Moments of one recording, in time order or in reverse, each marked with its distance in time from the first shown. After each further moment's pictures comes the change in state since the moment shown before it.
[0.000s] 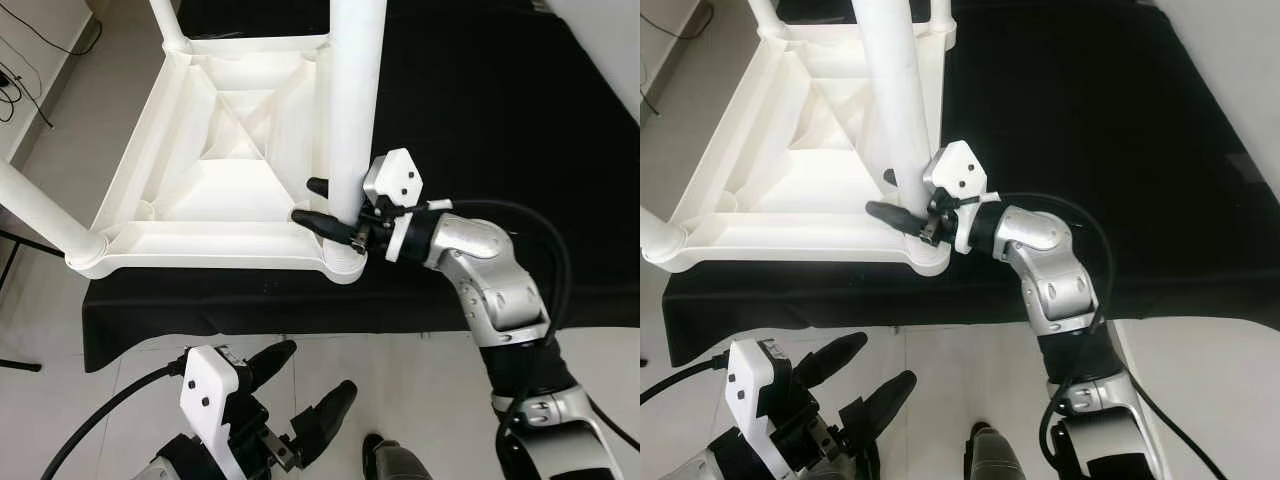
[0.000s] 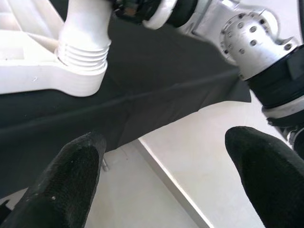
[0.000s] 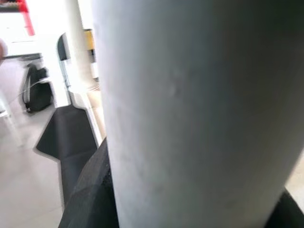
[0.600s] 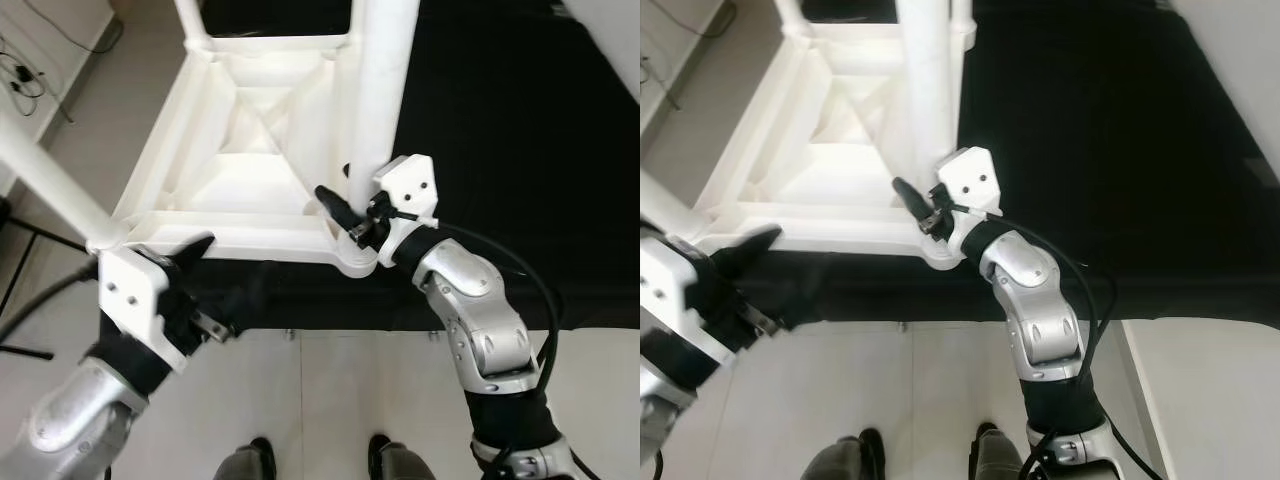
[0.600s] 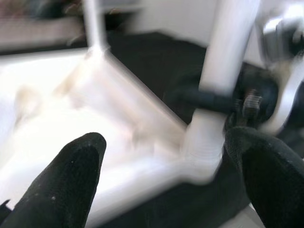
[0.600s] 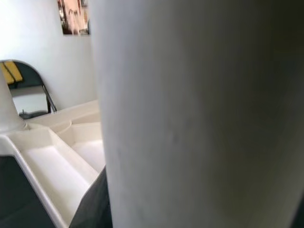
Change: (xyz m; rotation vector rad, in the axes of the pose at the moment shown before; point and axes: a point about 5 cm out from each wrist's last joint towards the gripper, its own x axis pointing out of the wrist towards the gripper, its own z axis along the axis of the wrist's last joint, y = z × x) left arm 0.024 0.062 0.096 0.373 -0.228 0.107; right arm -0.012 0.020 -0.004 0.021 -0.001 -0.375
